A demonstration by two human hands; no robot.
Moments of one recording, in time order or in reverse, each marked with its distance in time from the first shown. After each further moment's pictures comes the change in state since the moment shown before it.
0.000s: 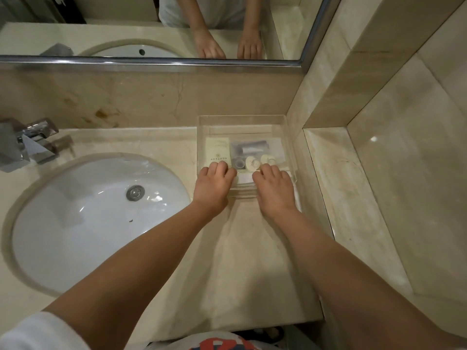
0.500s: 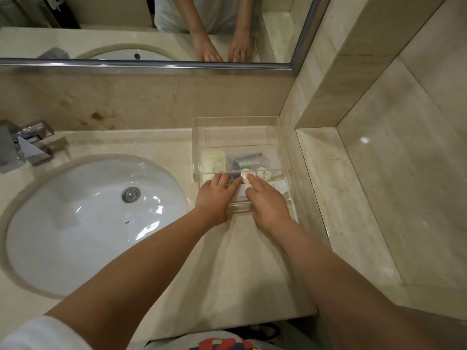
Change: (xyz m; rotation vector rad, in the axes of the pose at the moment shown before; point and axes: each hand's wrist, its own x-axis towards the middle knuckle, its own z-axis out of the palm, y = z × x) left_hand -0.013 0.021 -0.008 0.046 -0.343 0.042; right_hand -0.030 -0.002 -0.004 0.201 -0.263 -0.075
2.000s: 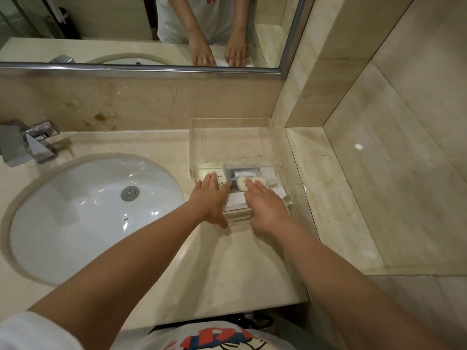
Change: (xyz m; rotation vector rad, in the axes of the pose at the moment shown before) left_hand -0.022 0.008 -0.017 -0.073 -0.272 -0.049; right_hand -0.041 -0.004 -0.014 0.061 -0.069 0.009
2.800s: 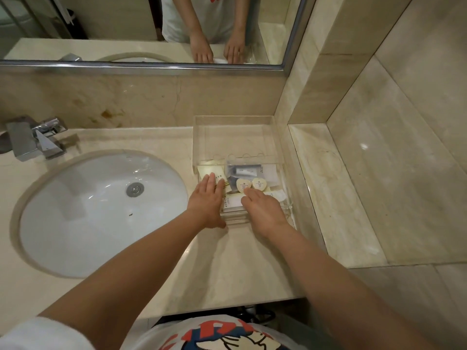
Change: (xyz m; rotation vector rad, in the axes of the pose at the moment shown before) left_hand -0.019 -0.001 0.024 -0.004 0.071 -0.084; right_hand -0.007 -0.011 0.021 -0.179 0.024 -0.094
